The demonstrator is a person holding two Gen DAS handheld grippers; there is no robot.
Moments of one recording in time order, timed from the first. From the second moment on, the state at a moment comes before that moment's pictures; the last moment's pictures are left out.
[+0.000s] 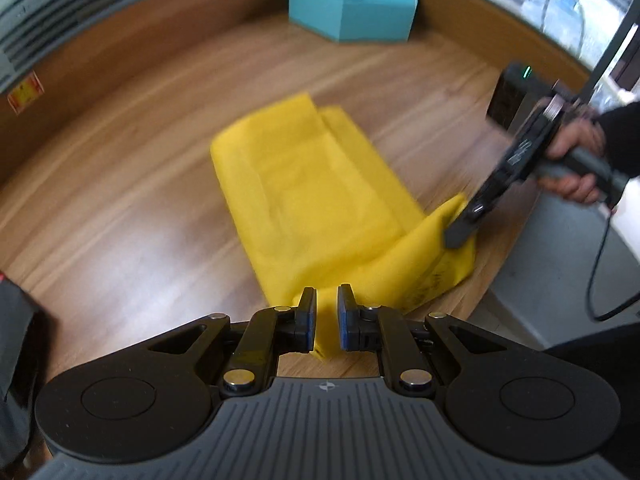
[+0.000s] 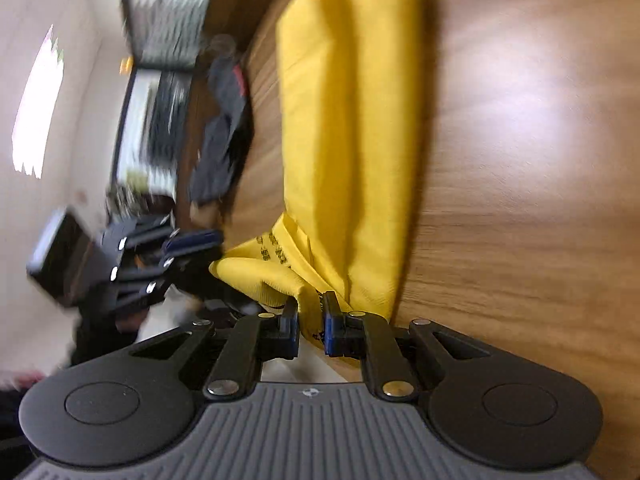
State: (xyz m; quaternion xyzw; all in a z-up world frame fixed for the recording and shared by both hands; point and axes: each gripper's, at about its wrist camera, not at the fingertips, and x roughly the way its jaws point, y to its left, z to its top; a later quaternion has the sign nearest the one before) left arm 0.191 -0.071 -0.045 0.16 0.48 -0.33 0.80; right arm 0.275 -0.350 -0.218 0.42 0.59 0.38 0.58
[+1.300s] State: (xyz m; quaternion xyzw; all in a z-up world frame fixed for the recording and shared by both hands) left arm 0.219 -0.105 -0.115 0.11 0.56 -0.26 0.78; right arm 0.228 -0.269 -0.132 0.13 0.48 0.28 0.82
